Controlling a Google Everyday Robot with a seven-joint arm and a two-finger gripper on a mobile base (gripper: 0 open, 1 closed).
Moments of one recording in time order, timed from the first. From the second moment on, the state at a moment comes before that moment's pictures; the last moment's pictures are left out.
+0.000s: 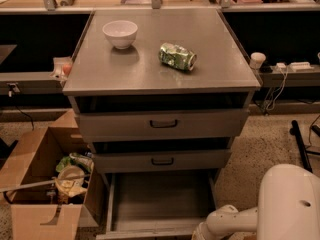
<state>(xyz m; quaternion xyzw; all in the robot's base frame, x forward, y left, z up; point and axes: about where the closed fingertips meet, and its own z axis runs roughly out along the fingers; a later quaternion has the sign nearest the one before) 0.368 -0.172 0.155 -0.74 0.66 0.14 0.09</state>
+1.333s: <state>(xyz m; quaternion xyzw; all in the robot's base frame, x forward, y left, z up) 0.368 -0.172 0.155 -0.74 0.66 0.14 0.09</state>
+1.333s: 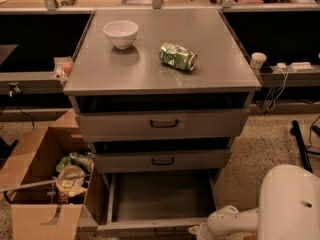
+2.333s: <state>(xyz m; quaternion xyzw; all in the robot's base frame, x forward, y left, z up) 0.403 -0.164 0.146 -0.76 0.63 0.10 0.14</state>
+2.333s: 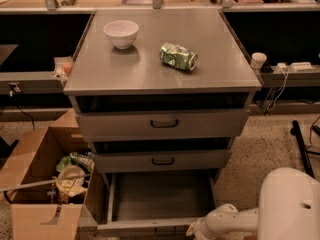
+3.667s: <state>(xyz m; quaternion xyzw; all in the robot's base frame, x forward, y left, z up) 0.446 -0.167 0.160 -0.74 0.65 0.07 0.19</state>
